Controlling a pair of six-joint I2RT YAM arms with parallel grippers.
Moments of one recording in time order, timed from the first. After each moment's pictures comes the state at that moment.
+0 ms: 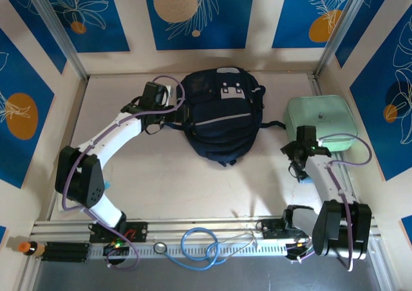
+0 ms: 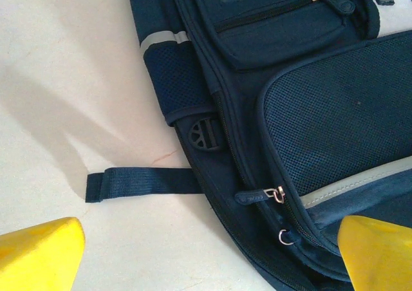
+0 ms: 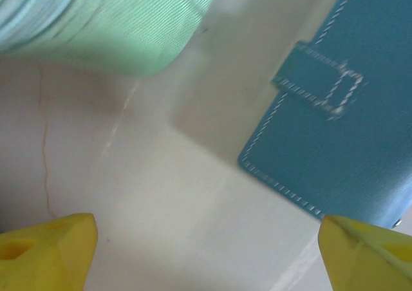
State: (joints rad) left arm -0.41 1.61 1.28 -0.47 0.04 -0.31; right arm -0.15 1.09 0.62 -0.69 0.11 0.91
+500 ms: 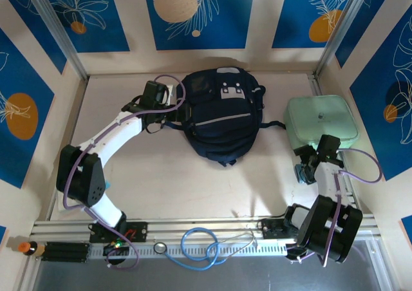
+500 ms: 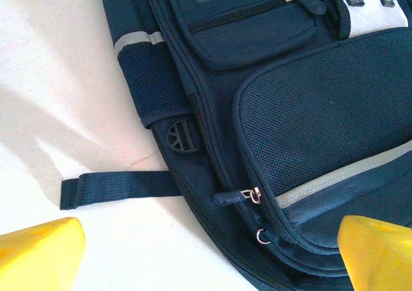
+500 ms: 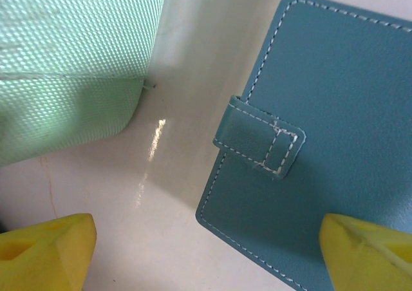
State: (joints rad) left arm -0.41 1.63 1.29 -0.47 0.10 -0.31; right arm -0.44 1.10 0.53 -0.54 -0.14 0.83
